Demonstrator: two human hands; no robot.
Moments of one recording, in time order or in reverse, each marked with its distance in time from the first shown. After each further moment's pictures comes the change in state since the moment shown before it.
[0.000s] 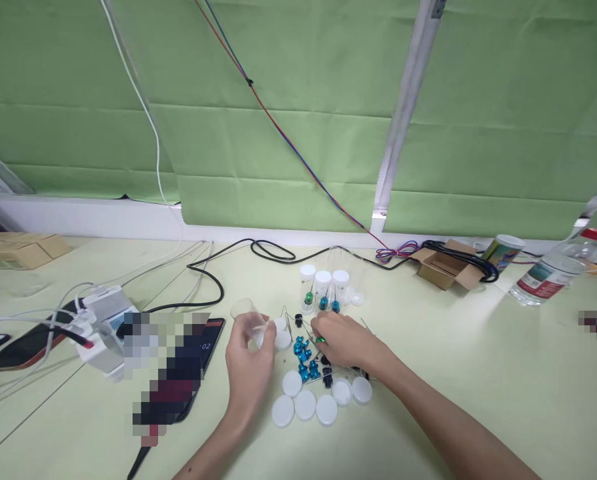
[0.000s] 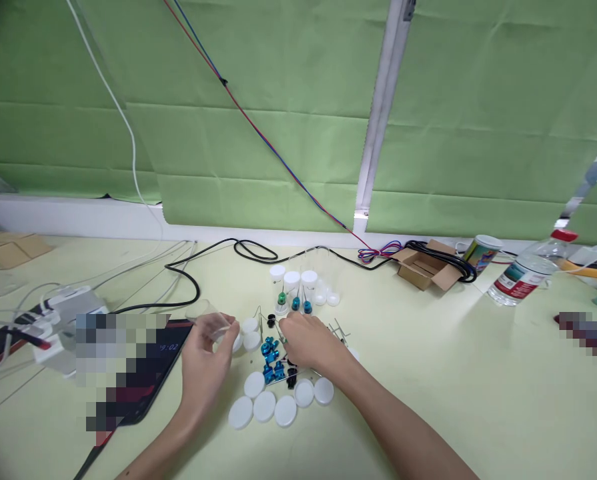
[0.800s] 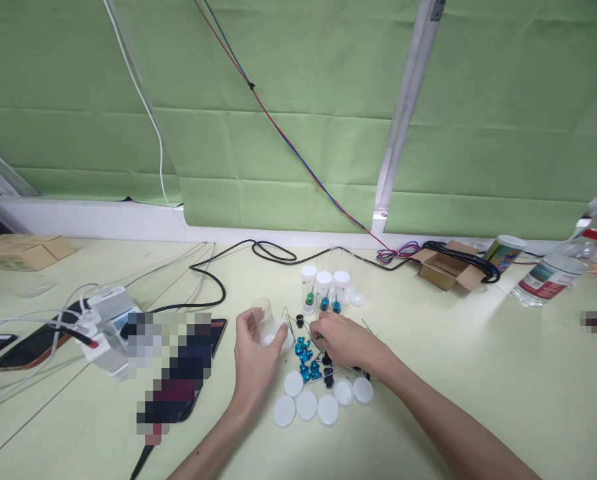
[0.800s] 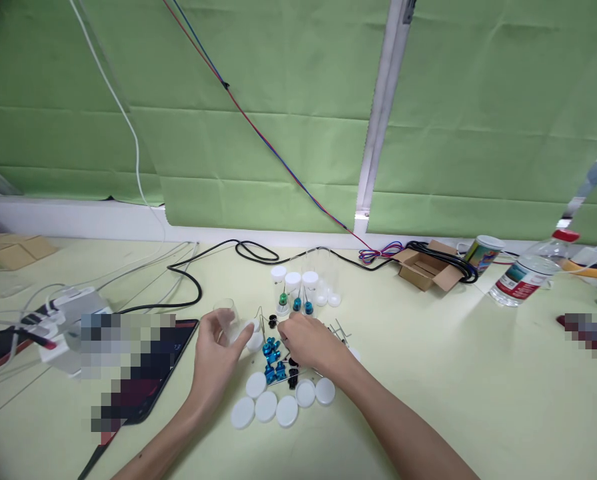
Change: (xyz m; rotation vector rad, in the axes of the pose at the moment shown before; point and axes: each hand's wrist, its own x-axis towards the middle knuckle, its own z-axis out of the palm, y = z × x) left_hand 0.006 -0.012 0.007 -0.085 -0.046 -0.074; right_hand 0.003 0.004 0.005 0.130 -0.011 0.017
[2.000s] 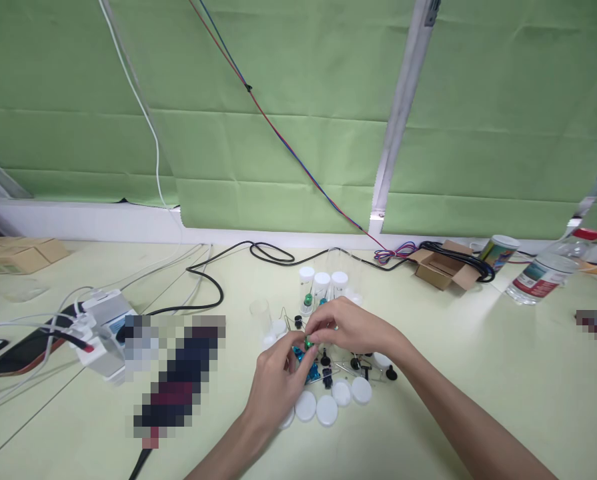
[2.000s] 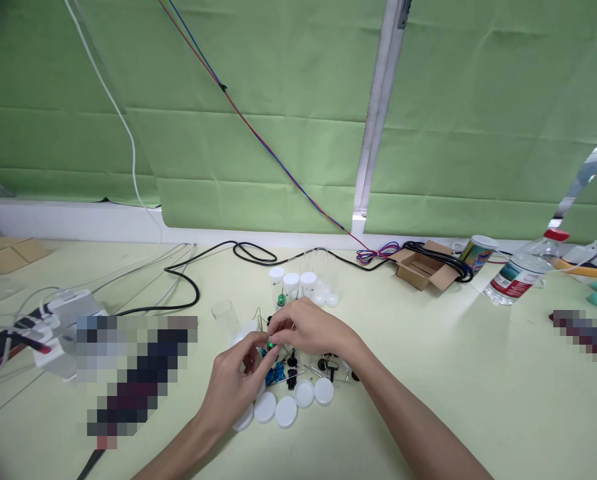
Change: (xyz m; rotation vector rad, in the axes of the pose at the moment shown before) left_hand -0.031 0.008 0.001 0.355 -0.431 0.378; right_hand -0.012 0.001 -0.042 0.470 0.062 -0.287
